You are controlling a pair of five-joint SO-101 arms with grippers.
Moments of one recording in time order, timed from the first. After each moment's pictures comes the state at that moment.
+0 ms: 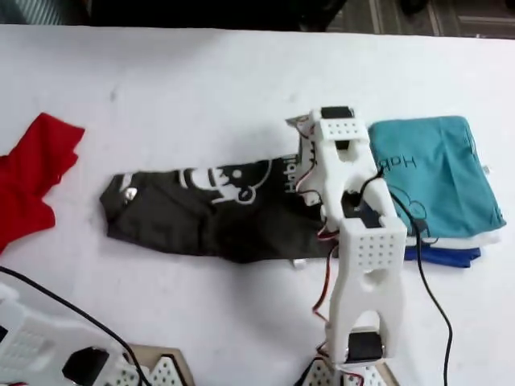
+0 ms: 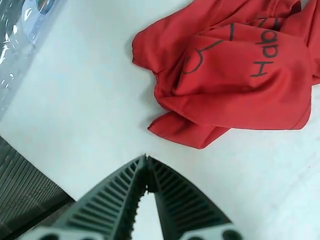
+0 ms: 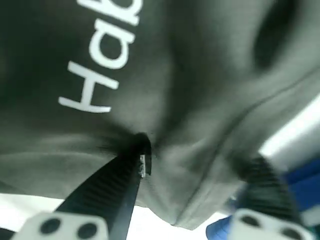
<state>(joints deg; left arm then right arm) -69.9 10.6 -34.4 100.8 -29.1 -7.5 41.9 -22.4 95.6 18.9</state>
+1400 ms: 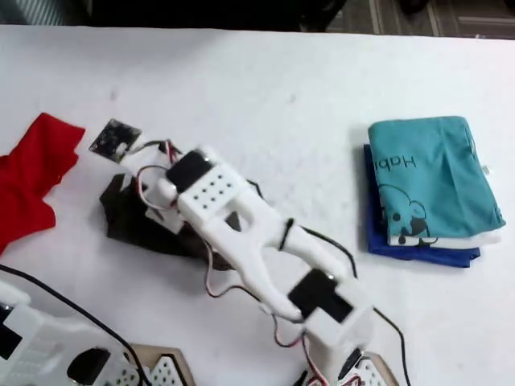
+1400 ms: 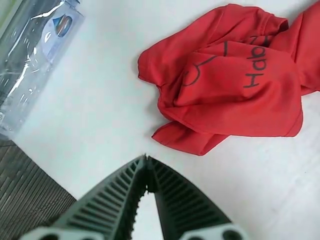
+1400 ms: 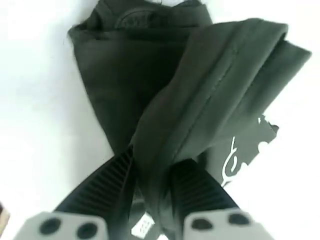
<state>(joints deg) -68.4 5.7 -34.4 100.8 -29.1 -49.9 17.8 -15.3 76.0 15.3</state>
